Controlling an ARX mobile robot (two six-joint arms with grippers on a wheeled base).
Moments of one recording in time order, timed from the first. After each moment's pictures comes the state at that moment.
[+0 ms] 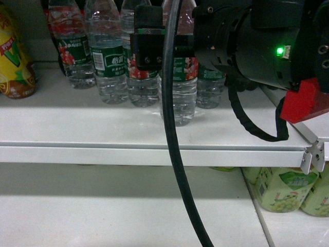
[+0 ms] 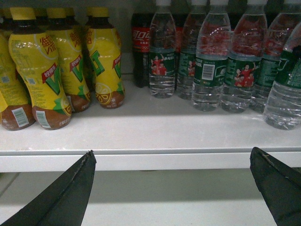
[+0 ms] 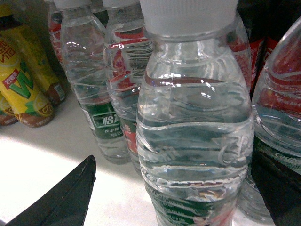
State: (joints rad) left arm 0.00 0.01 0.01 0.00 0.00 0.00; right arm 0.51 1.83 1.00 0.71 0.07 0.14
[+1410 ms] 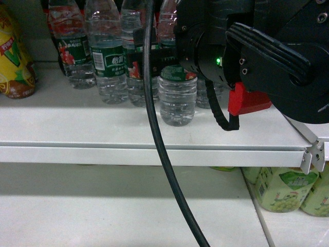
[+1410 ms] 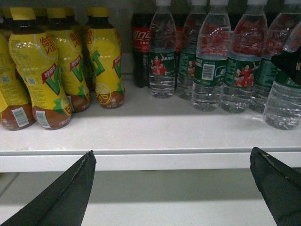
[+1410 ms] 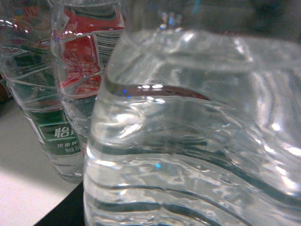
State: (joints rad) left arm 0.00 0.01 0.01 0.00 0.00 0.00; right arm 0.52 2.00 1.17 0.69 0.18 0.02
